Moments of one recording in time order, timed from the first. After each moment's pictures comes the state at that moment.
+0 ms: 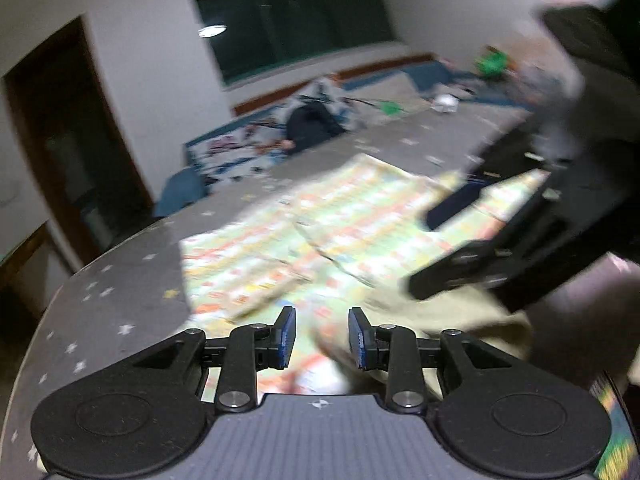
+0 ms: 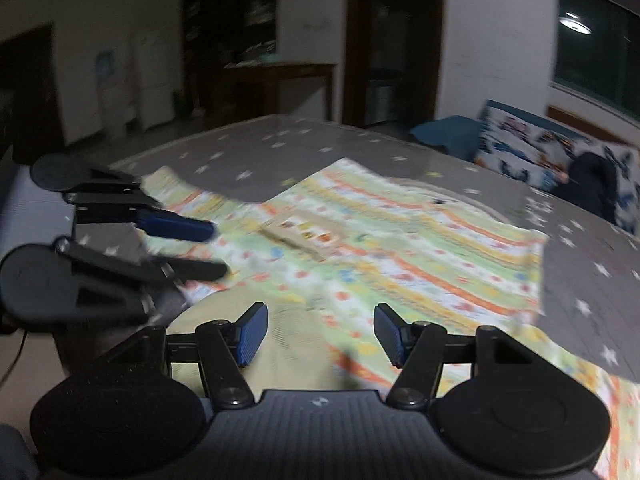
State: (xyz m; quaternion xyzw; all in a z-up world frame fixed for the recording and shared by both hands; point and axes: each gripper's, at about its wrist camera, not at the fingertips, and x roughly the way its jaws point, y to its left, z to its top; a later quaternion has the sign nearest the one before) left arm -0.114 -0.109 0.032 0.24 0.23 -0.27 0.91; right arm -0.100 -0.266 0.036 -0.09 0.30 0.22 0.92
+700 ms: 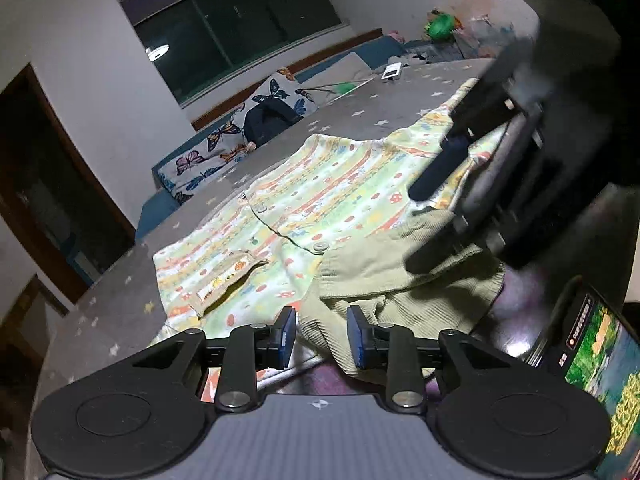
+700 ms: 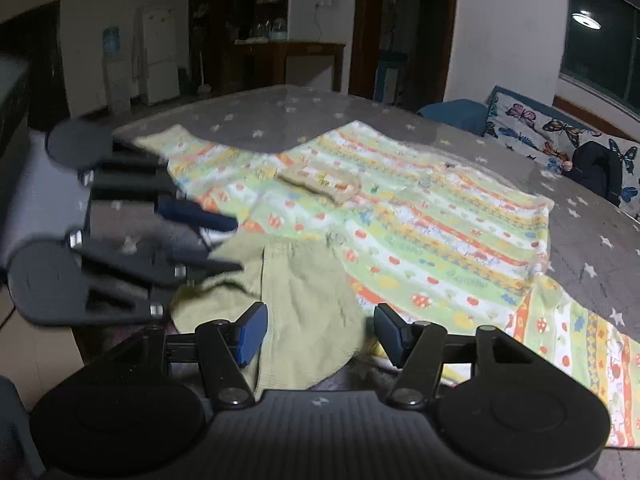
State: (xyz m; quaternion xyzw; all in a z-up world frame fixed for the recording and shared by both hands) left arm -0.131 -0.122 0.006 0.32 0.21 -0.29 0.88; right arm -0.130 -0.272 0.017 -0.09 0.31 0.22 0.92
